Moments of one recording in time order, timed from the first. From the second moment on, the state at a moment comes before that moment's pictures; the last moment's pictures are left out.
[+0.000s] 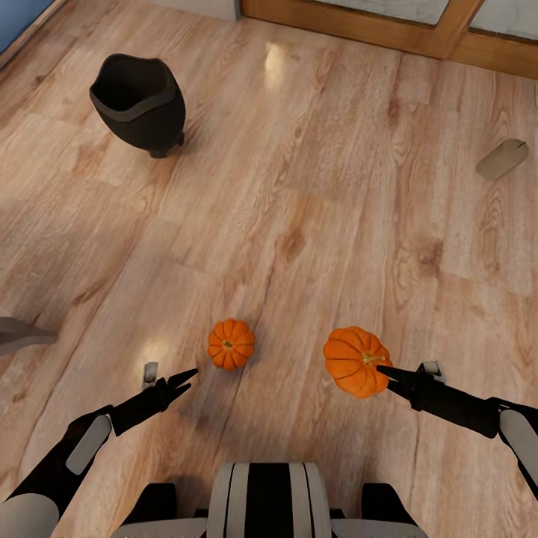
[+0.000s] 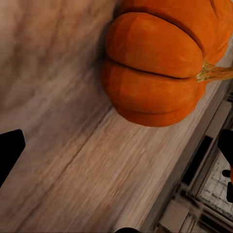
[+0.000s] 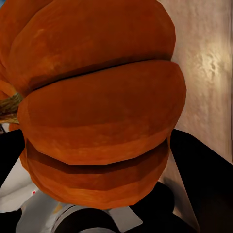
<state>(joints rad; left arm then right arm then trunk) -0.54 0.26 -0.01 -0.76 0.82 0.61 -0.85 -0.33 -0.43 -0.13 -1.34 -0.97 1.04 0.84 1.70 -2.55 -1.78</state>
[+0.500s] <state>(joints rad) -0.54 0.26 0.00 -0.76 0.82 0.61 -0.85 -0.33 -0.43 -0.13 -1.34 -0.97 1.04 0.84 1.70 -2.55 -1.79</state>
